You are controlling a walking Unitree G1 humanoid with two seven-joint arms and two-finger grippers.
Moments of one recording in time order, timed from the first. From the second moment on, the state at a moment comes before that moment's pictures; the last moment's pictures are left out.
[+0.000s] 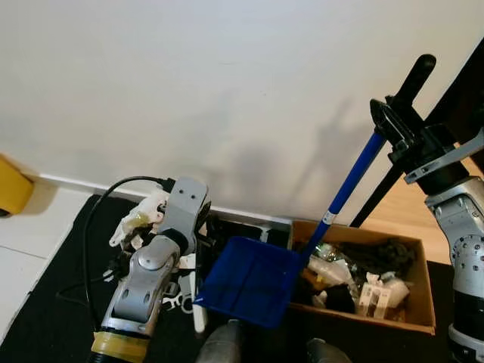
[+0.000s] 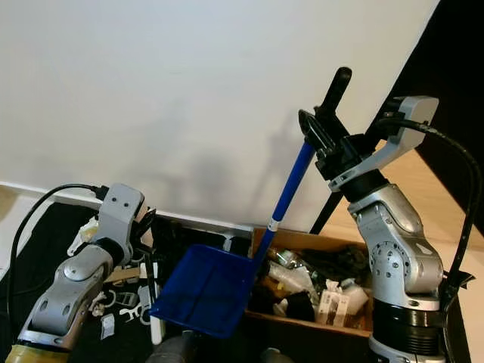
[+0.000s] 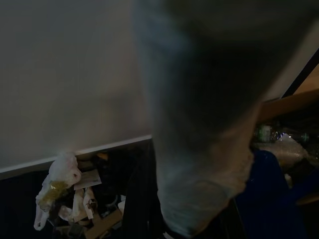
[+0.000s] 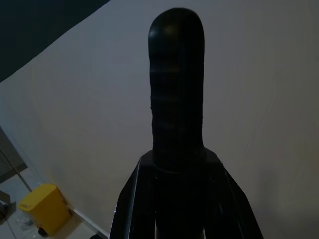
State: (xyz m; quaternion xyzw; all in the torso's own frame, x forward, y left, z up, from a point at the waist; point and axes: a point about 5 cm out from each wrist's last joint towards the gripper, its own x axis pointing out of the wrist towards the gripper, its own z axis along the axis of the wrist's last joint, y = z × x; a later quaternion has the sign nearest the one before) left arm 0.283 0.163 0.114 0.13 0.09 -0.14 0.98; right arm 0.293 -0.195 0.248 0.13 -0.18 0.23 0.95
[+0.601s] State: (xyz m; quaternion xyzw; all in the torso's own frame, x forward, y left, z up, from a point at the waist) left arm 0.283 0.164 0.113 0.13 0.09 -0.14 0.98; right arm 0.291 -0.181 0.250 0.14 -0.18 0.26 0.94
